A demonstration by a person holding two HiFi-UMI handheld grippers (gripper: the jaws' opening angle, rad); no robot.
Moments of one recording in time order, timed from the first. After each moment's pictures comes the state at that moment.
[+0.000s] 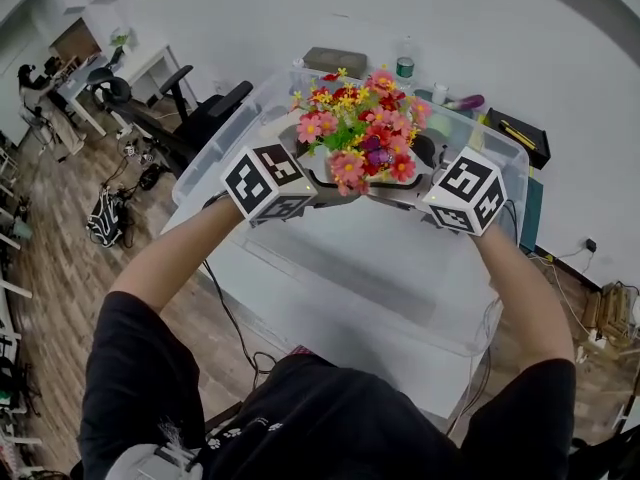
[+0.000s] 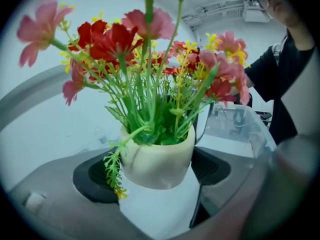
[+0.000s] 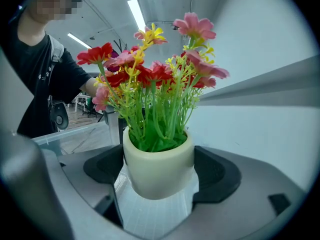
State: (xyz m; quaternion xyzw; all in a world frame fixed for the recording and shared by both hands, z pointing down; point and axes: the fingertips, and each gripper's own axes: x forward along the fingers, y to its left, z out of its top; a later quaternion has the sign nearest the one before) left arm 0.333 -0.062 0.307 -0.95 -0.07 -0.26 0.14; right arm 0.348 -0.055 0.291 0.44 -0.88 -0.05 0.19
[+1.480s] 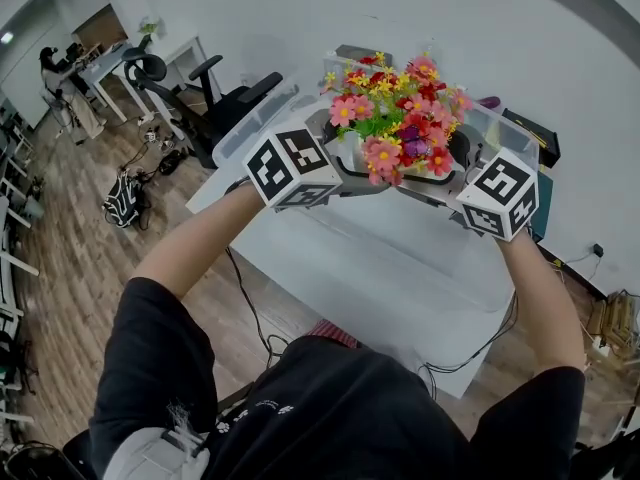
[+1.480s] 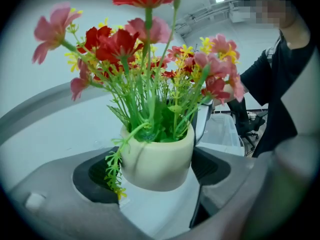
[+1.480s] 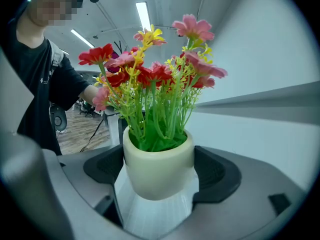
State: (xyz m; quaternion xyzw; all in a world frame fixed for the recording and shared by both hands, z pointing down) left arm 0.285 0.003 0.267 -0.96 -0.07 -0.21 0.18; right arm 0.298 0.011 0.252 0.46 -0.87 -0.08 0.19
